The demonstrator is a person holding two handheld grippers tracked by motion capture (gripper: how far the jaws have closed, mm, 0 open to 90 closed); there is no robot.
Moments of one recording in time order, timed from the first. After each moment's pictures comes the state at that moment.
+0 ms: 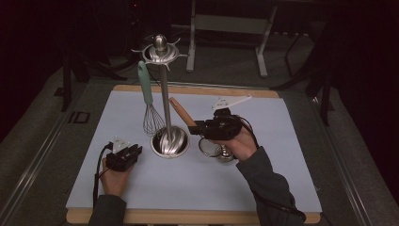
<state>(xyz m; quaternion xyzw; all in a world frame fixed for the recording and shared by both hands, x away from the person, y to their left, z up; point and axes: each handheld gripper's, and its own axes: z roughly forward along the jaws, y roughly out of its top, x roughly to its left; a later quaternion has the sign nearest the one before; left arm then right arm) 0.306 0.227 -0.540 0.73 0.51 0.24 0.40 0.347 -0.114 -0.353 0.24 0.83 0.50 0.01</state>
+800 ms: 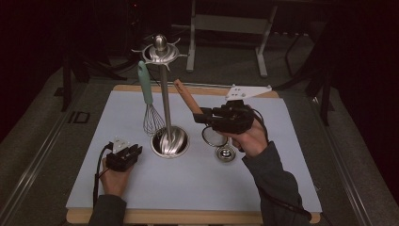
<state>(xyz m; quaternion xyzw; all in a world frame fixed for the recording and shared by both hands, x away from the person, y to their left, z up) 0.306 0.227 -0.540 0.73 0.50 0.24 0.39 0.333 -0.129 -0.307 0.21 0.80 0.55 0.05</state>
